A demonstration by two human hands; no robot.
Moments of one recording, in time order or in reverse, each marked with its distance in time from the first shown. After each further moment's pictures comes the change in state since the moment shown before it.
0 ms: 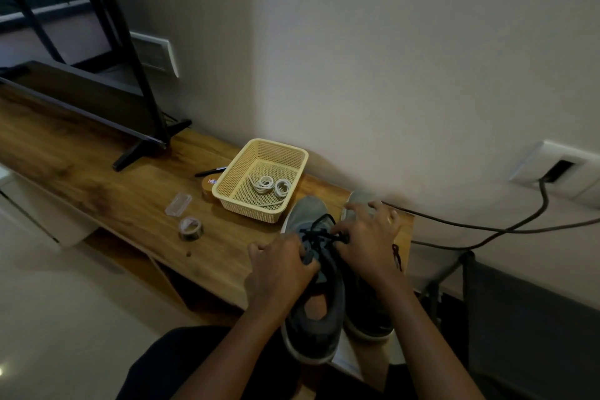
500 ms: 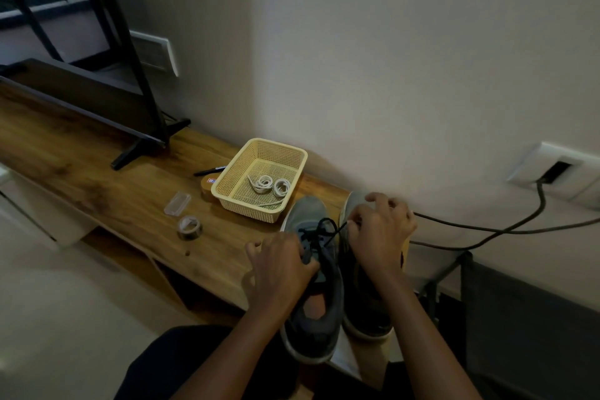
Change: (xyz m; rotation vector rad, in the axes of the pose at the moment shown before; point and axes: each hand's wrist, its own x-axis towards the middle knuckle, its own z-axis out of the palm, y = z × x) left_hand -0.004 0.008 -0.006 0.101 0.025 -0.020; right_hand 0.005 0.003 0.001 0.106 0.350 0.195
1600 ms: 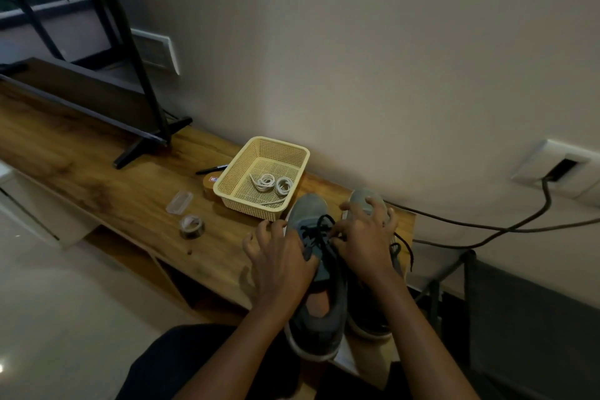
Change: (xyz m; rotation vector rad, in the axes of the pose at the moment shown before) left_hand 0.001 -0.004 0.006 0.099 -0.001 -0.017; right_hand -0.009 -0.007 0.006 -0.094 -0.340 -0.207
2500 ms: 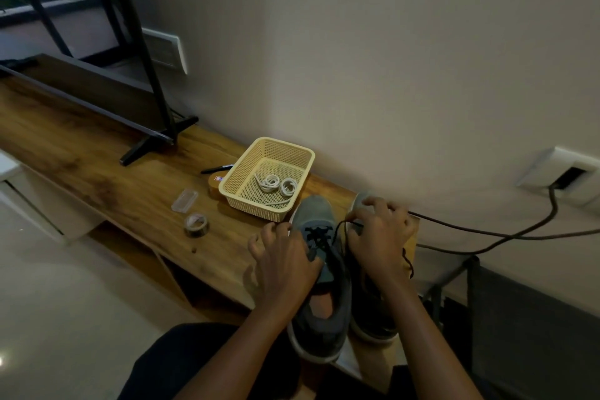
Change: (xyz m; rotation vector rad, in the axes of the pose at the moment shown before) left_hand 0.003 0.000 0.000 -0.026 -0.035 -0.019; right_hand 0.005 0.003 -0.002 0.137 0.283 0.151
